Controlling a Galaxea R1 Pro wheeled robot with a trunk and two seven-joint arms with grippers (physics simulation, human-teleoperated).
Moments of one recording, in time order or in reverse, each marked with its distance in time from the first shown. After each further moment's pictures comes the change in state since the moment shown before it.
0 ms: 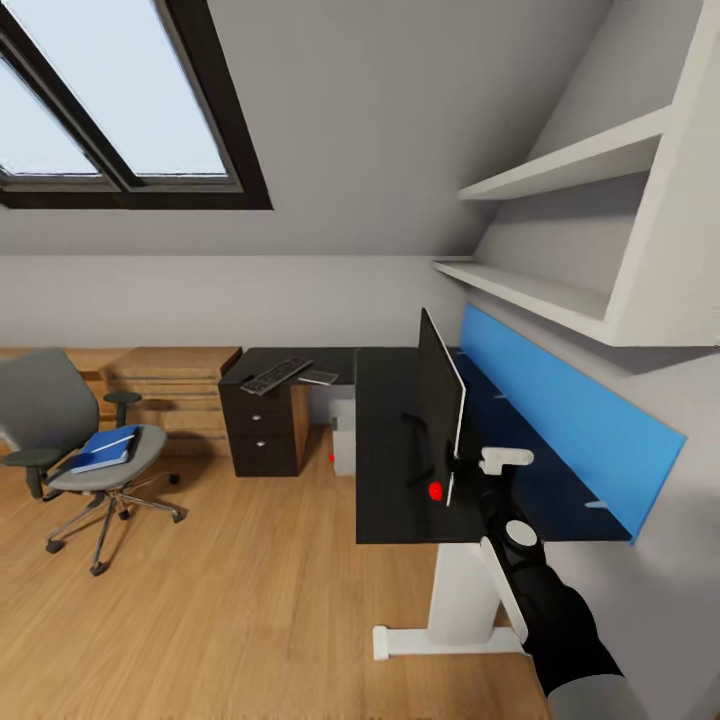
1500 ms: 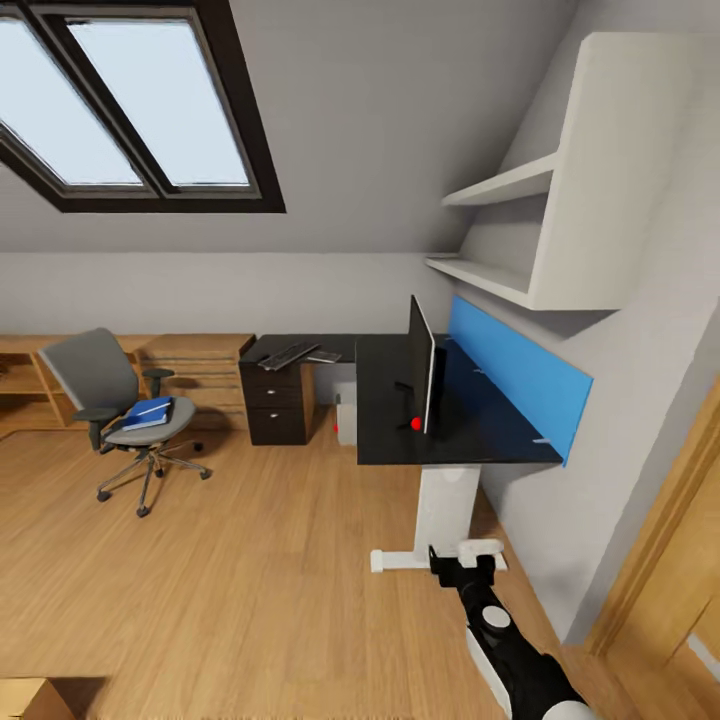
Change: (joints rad) left arm 0.000 0.000 -0.001 0.000 -0.001 0.010 0.009; right arm 0.000 0.010 0.073 0.611 0.008 -0.210 -0.002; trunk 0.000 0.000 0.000
